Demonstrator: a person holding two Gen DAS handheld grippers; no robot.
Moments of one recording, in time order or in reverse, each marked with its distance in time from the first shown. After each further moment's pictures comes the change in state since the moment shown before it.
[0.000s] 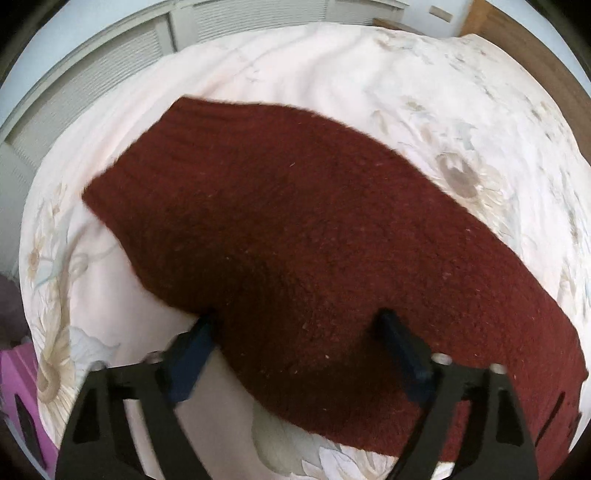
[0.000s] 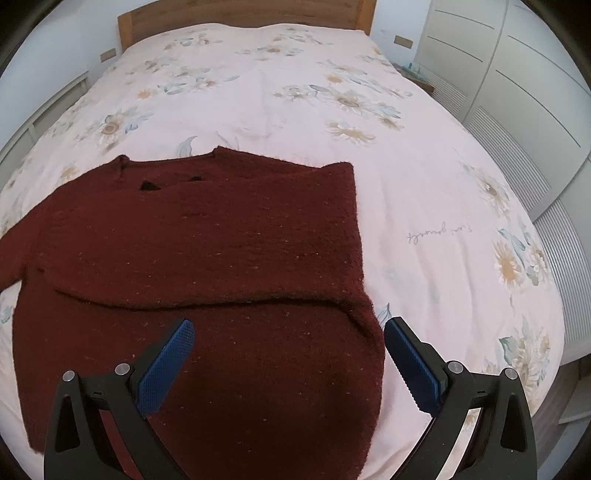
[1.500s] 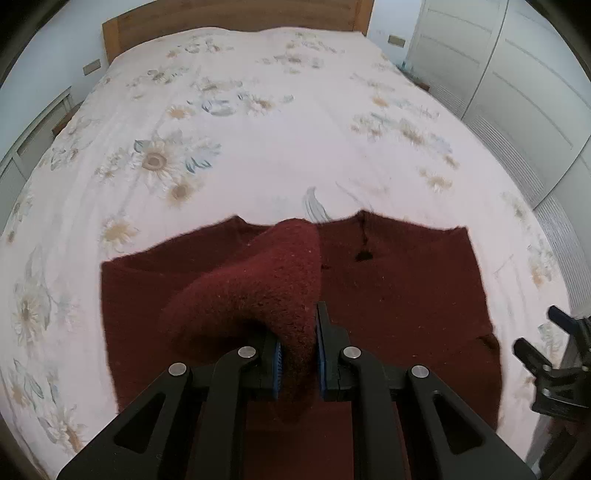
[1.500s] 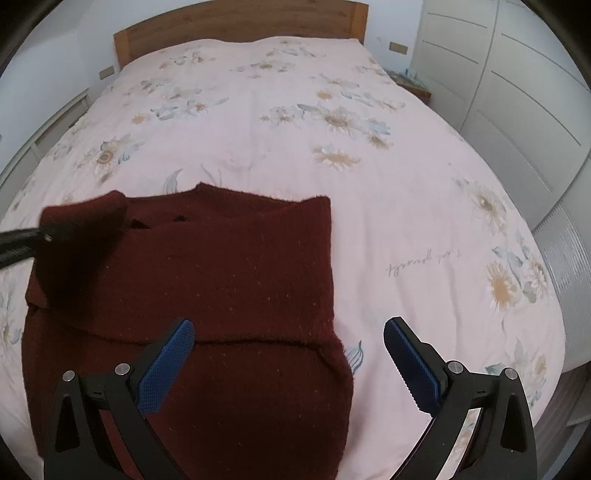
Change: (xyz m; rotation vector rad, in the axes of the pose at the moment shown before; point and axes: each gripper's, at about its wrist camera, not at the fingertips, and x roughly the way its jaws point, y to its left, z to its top) left arm -0.134 -0.378 -0.226 0.975 -0.046 -0.453; right arm -0.008 -0.035 0.027 0.031 -0.039 0.034
